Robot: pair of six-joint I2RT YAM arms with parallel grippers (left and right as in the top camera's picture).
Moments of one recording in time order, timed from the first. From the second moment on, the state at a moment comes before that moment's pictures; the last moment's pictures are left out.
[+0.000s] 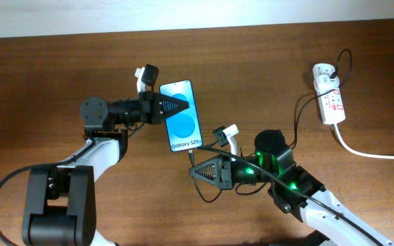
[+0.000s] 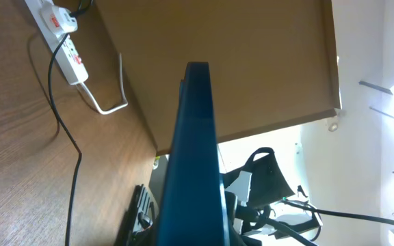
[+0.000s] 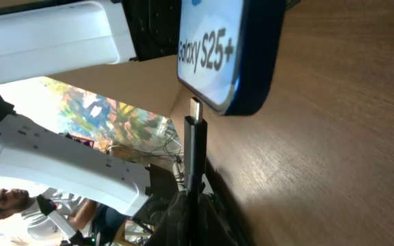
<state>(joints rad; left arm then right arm) -0.10 1.77 0.83 1.34 1.44 -1.62 0.56 1.12 0.56 0.19 -0.88 0.82</state>
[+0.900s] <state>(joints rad) -0.11 1.77 0.84 1.26 1.43 -1.61 0.59 1.13 0.56 0.19 -0.87 0.83</state>
